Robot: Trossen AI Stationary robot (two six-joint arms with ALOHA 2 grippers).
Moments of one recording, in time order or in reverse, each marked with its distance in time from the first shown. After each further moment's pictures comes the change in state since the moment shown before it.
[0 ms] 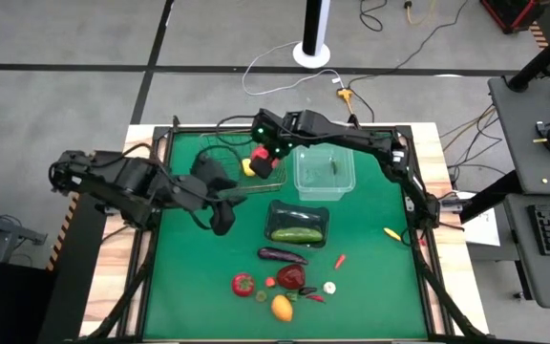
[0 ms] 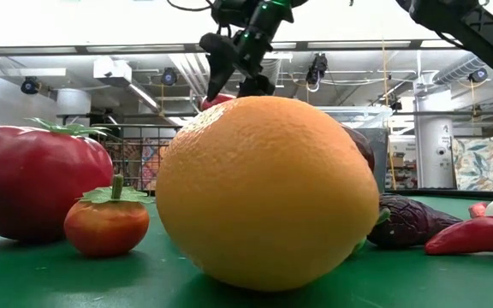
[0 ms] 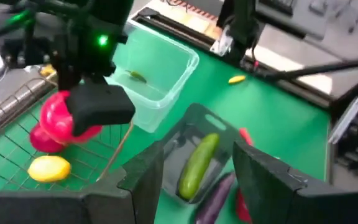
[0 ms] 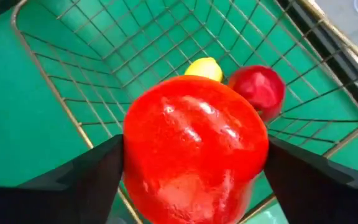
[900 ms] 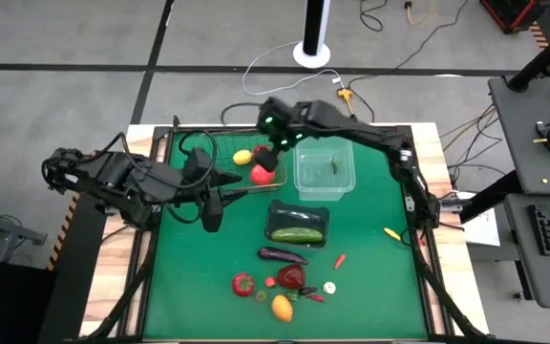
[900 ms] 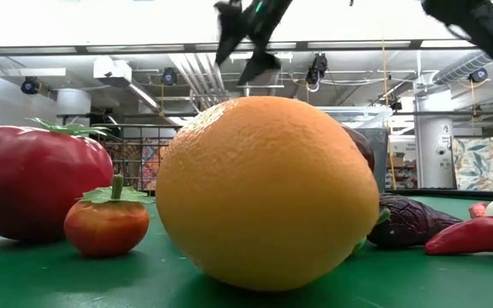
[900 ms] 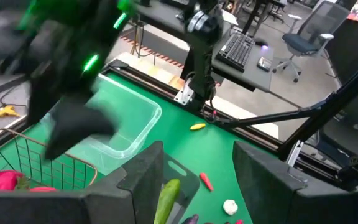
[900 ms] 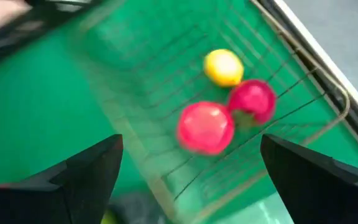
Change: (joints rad) left arm -0.035 -0.034 0.053 0.178 -0.024 0.071; right arm 0.004 -0.095 0.075 -0.087 -0.051 -0.030
